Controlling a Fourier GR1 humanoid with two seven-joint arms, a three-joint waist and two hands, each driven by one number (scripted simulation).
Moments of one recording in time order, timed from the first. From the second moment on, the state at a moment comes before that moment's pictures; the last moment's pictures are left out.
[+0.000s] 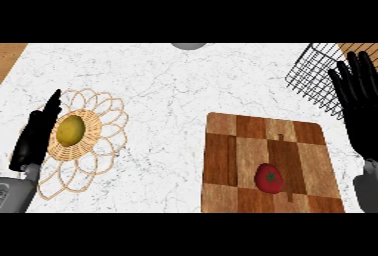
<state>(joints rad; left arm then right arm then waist) -0.17 0.54 -0.15 -1.36 0.06 0.27 0.20 -0.20 -0.37 -0.03 -1.71 -0.43 -0.13 0.06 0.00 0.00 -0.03</state>
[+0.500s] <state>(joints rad) -0.07 0.42 -0.14 -1.38 0.18 0.21 0.18 -0.28 -0.30 0.20 -1.73 -0.34 0.02 -0.02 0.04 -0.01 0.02</state>
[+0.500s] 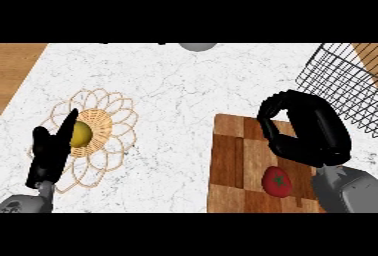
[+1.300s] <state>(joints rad) 0.11 0.43 -0.08 -1.46 0.23 0.19 0.20 -0.40 -0.58 0.41 -1.84 0.31 -0.06 0.41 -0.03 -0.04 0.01</state>
